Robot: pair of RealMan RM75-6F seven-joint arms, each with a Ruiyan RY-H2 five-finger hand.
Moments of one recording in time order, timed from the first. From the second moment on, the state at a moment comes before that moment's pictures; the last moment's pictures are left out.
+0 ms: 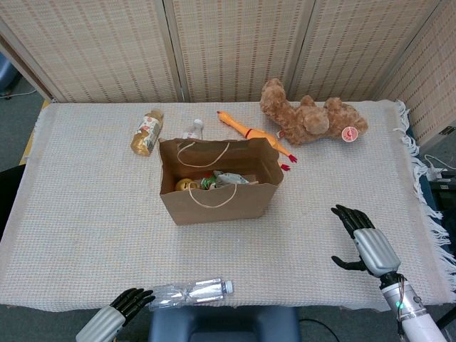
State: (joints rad) left arm -0.10 -1.31 0.31 -1.61 1.99 1.35 -0.09; right arm 0.24 -1.06 0.00 -1.86 -1.46 1.21 0.06
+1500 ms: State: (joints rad) left arm -0.15 -1.54 0.27 -1.57 1.87 1.26 -0.01; right arm 0.22 -1.08 0.05 -1.87 -1.37 1.24 0.07
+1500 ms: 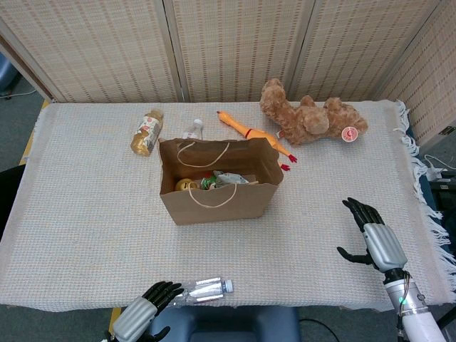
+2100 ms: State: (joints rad) left arm -0.17 -1.63 0.23 -1.52 1.79 1.23 -0.03; right arm 0.21 -1.09 0.05 -1.86 -1.38 1.26 0.09
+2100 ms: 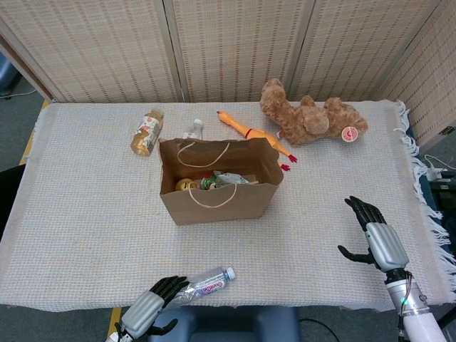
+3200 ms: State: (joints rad) left arm -0.16 -1.60 0.07 -1.60 1.62 1.32 0.01; right arm 0.19 -1.09 0.06 -1.85 -1.42 1.29 0.15
